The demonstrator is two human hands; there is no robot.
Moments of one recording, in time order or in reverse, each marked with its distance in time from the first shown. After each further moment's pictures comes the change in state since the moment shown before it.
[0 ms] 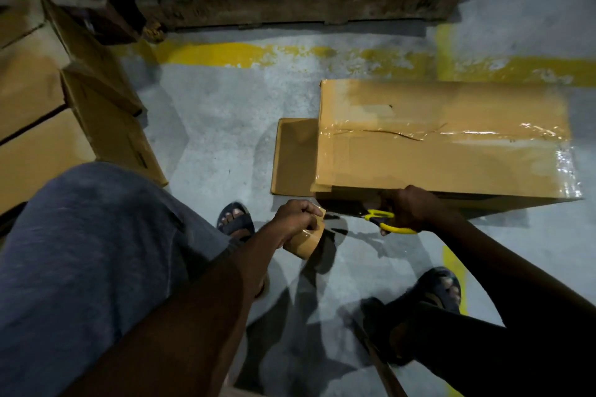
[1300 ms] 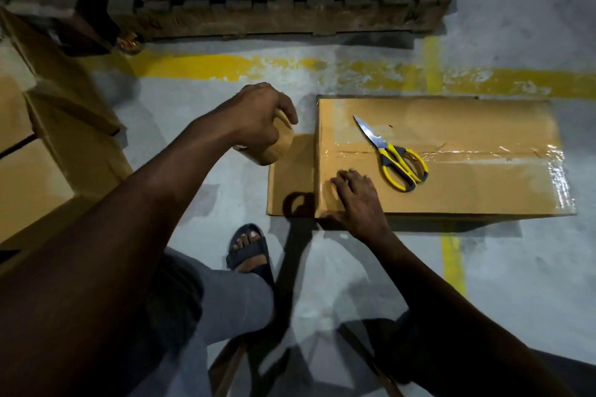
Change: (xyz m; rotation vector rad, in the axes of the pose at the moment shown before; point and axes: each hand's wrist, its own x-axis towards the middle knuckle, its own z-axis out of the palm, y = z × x) left_hand -0.016 0.184 -0.180 0.910 0.200 0.582; right_hand 0.086 -0.087 0.027 -0.014 0.354 0.063
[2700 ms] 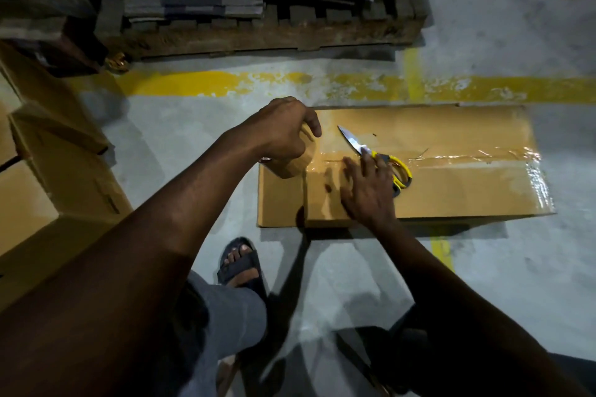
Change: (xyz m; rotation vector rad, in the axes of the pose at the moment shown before) left_hand 0.010 0.060 0.003 -0.065 -0.031 0.056; right_hand 0.021 0.038 -0.032 -0.138 0.160 0.198
